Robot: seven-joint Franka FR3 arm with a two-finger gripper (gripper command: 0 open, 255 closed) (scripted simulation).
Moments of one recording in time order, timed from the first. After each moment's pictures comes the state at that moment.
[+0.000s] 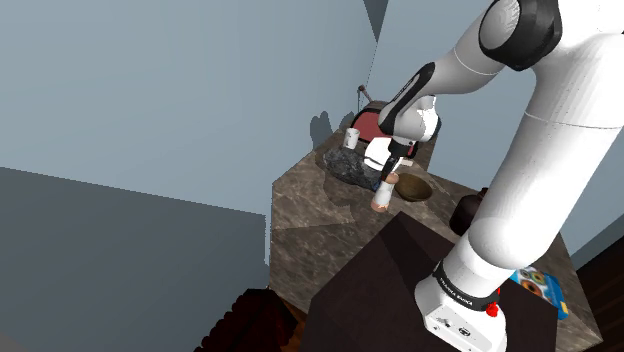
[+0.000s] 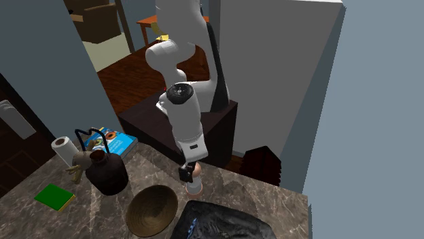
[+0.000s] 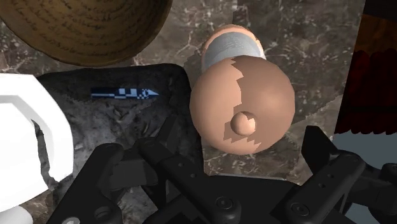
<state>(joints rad) -0.12 0.18 -0.55 -2.48 0.33 2.65 -1.15</state>
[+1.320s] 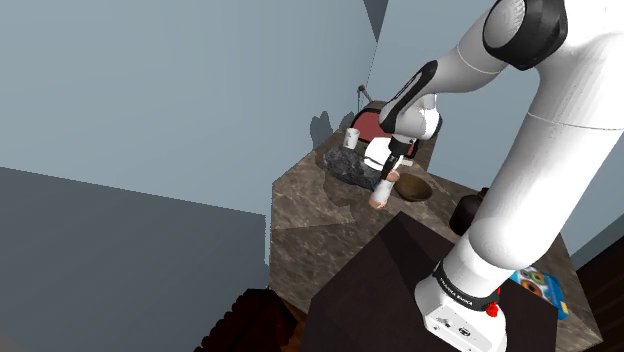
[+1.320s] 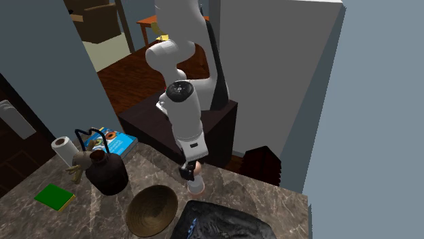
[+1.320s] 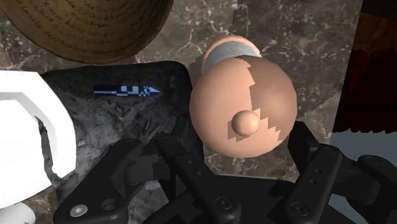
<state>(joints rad) -0.11 0.17 -0.56 -2.48 0.30 2.63 -1.13</state>
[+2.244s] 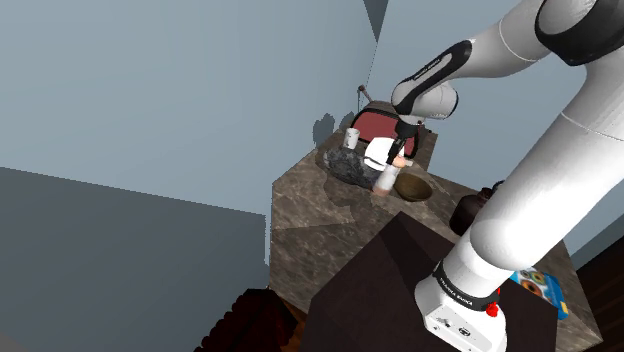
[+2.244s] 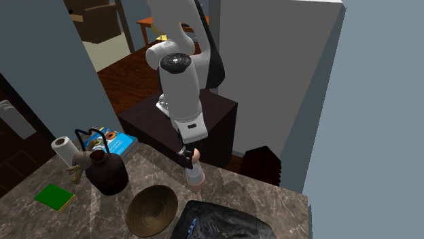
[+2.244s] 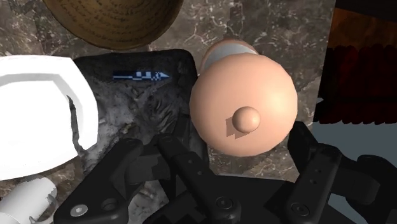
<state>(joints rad) -0.09 -0.03 -0.61 -2.46 0.06 2.46 -0.95</state>
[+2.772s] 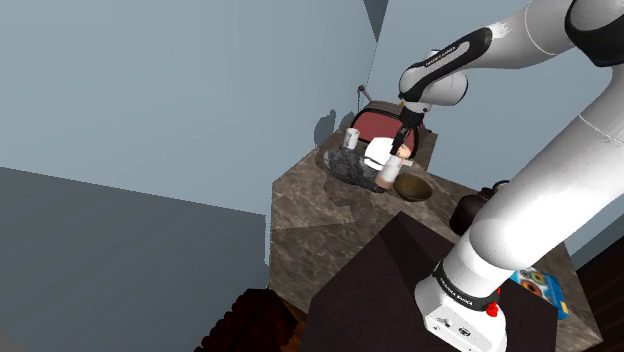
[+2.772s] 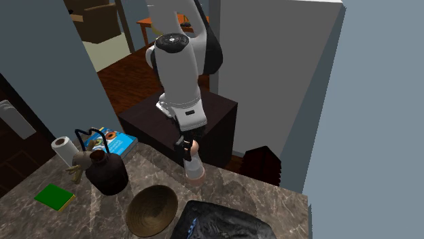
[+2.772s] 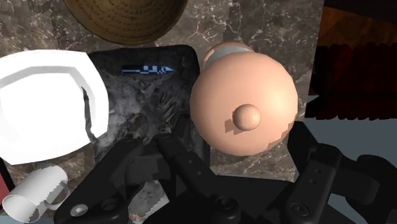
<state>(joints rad) -0.10 -0.13 -0.60 -2.42 -0.03 2.35 -0.88</state>
